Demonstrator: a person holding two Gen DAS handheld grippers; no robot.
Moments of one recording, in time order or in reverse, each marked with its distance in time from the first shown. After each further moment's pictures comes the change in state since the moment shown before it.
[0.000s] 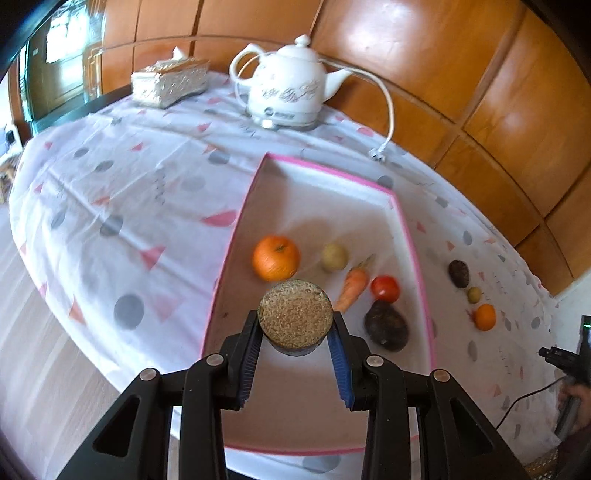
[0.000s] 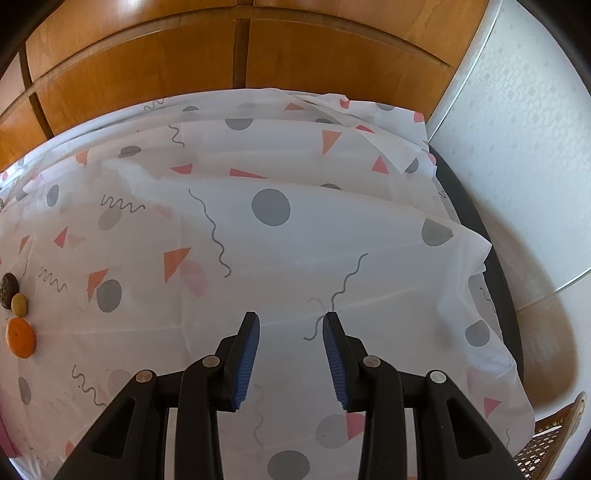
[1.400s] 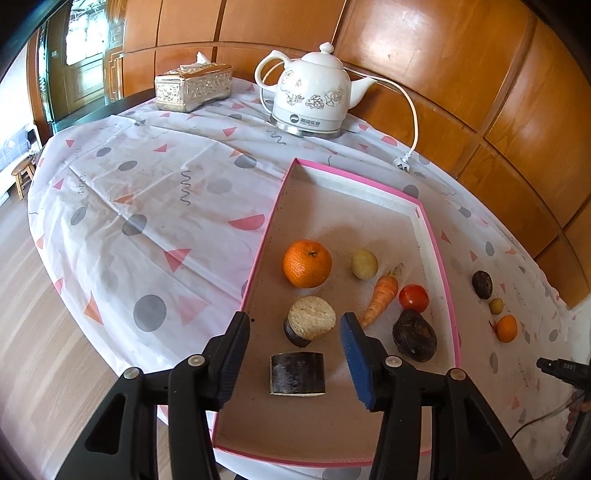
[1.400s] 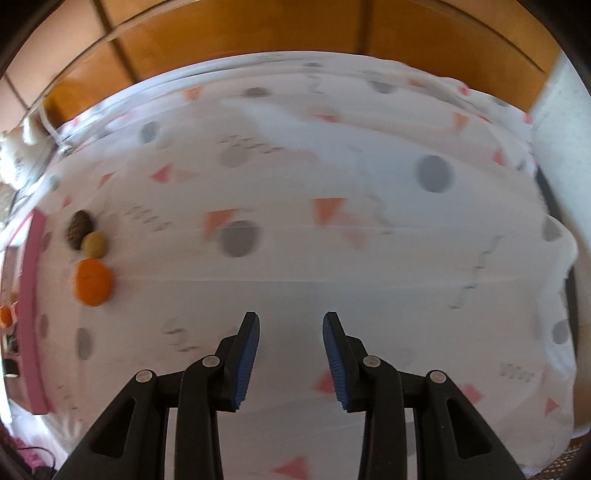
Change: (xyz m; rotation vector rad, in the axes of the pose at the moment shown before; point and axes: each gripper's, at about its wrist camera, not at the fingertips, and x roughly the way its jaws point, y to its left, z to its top) left arm 0.001 0.007 0.001 -0.021 -0.053 0.079; right arm -0.002 0.087 -0.025 -0.155 0.111 0.298
